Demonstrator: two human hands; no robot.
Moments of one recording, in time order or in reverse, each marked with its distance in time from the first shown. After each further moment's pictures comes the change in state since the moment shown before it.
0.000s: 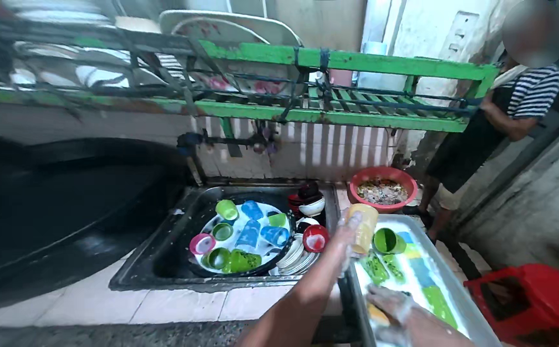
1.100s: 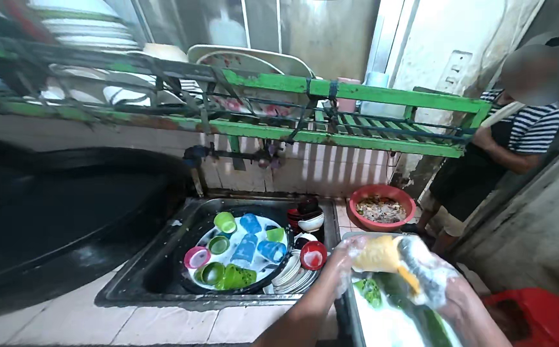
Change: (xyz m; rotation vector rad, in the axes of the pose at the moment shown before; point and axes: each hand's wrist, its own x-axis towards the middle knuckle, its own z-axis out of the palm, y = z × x) left_hand 0.007 -0.015 -0.006 -0.151 -0.028 0.114; right_hand 0.021 0.004 -0.085 1.248 0.678 0.265
